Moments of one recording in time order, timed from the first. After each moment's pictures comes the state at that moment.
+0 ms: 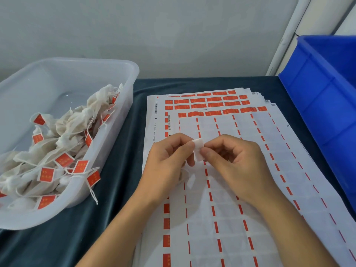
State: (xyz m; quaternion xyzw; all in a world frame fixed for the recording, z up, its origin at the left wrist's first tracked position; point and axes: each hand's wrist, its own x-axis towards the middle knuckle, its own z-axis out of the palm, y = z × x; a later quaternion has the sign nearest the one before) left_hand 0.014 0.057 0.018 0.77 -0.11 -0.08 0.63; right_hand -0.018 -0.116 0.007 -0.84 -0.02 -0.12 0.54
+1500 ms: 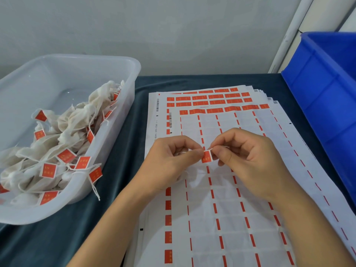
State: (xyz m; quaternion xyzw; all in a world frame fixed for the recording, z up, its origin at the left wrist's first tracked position) left_hand 0.024 0.068 0.022 0.78 -0.11 -0.19 0.58; right_hand -0.023 -0.132 0.020 -0.83 -0.06 -0.07 0.55
